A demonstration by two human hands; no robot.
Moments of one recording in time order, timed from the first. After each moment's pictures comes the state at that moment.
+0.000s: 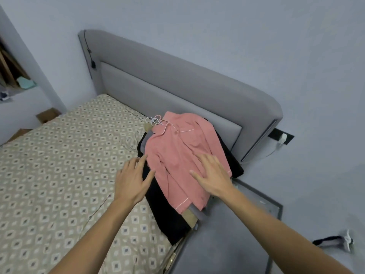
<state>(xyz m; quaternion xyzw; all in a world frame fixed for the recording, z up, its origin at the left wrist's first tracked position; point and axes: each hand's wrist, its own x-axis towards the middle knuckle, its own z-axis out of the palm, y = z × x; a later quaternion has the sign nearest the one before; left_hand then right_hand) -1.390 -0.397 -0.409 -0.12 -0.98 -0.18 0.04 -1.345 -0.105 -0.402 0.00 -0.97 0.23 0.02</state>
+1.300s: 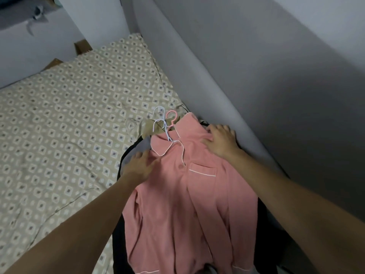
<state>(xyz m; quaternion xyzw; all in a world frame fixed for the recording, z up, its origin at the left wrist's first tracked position) -1.814 -0.247 -0.659 0.20 -0.93 -0.18 -0.25 -1.962 0.038 -0.638 0.14 -0.96 0.14 -0.18</state>
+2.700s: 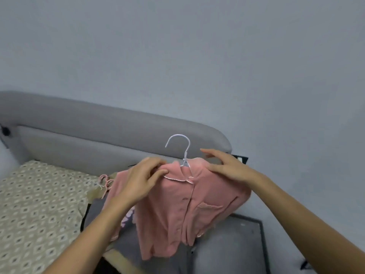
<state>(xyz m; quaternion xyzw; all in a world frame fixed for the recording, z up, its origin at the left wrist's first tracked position) -1.597 -0.143 -0.298 -0.44 -0.82 -0.37 0.05 -1.448 0.142 -0.255 -0.10 -0.92 0.39 -0.01</state>
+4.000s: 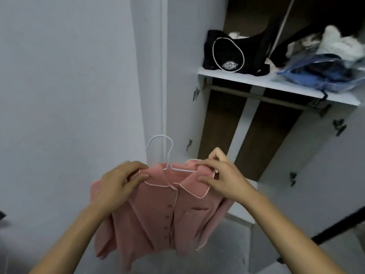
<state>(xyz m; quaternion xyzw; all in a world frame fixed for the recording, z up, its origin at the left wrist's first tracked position) -1.148 0.199 -0.271 -0.85 -0.37 -0.32 -0.20 -0.823 0.080 -0.242 -0.64 -0.70 0.10 0.28</state>
